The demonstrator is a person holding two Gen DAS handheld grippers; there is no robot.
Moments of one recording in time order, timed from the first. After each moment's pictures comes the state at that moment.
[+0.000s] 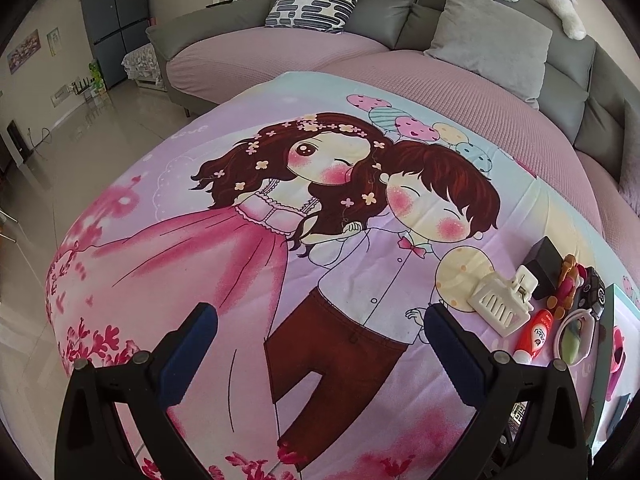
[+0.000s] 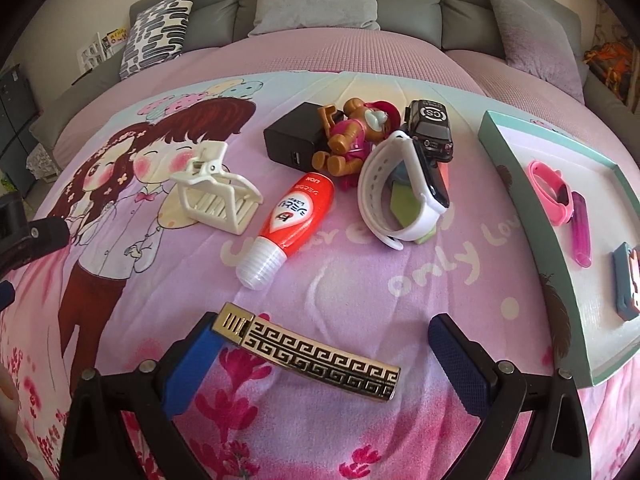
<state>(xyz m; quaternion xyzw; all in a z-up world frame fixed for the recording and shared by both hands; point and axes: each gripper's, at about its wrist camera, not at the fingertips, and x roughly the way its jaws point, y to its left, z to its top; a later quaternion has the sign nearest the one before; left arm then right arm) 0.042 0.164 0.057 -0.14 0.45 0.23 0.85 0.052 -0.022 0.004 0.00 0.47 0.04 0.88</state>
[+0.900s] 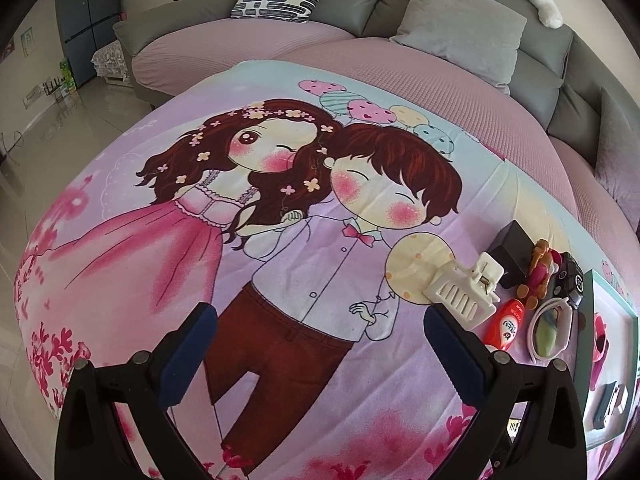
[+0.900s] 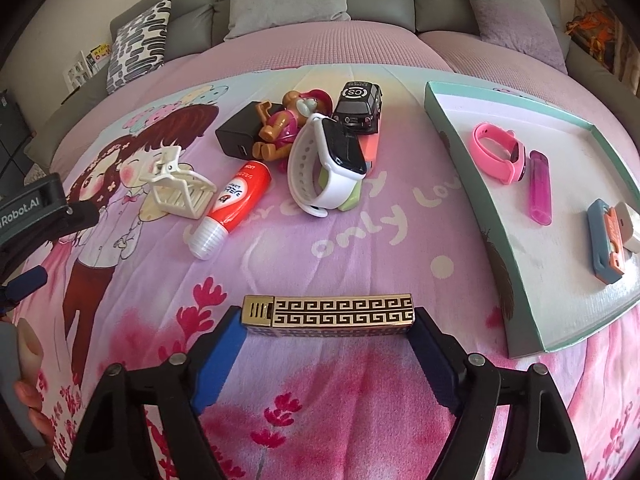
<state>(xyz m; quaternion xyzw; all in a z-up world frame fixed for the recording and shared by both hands) 0.061 0.141 0.046 -0.16 0.47 0.17 0.85 0.031 -0.062 0.010 0.03 0.48 0.03 0.88</state>
